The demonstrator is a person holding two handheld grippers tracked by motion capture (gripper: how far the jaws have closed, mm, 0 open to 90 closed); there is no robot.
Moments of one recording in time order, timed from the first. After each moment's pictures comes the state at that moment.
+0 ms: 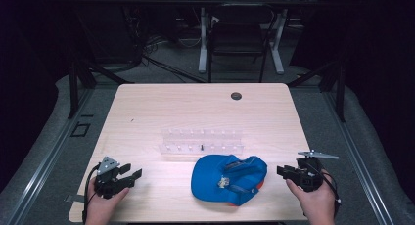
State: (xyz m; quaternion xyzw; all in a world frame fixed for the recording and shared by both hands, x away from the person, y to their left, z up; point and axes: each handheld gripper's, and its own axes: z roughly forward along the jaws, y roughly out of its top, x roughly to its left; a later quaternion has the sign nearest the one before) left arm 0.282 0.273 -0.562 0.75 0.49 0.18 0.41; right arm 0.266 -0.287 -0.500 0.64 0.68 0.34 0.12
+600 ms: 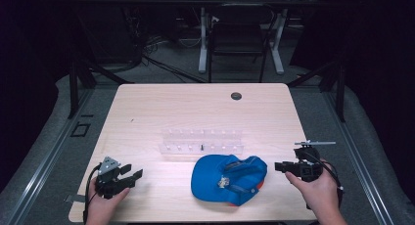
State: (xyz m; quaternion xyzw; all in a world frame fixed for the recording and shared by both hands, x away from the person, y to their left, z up) left arm 0.282 0.271 -0.562 0.75 0.49 0.18 0.40; right arm 0.282 -0.280 -0.471 0.64 0.71 0.31 0.07
